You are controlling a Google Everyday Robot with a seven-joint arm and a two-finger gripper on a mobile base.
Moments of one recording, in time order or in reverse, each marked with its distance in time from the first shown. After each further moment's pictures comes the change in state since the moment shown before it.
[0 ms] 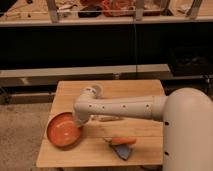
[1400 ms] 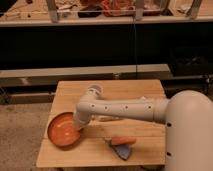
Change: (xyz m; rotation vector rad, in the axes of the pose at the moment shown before) arm -0.006 0.013 0.005 -0.018 -0.071 -0.049
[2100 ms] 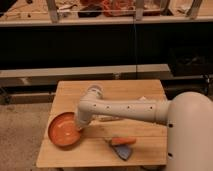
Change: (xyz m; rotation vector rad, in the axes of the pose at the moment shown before) arm 0.001 0.004 0.000 -0.001 -0.028 -0.010
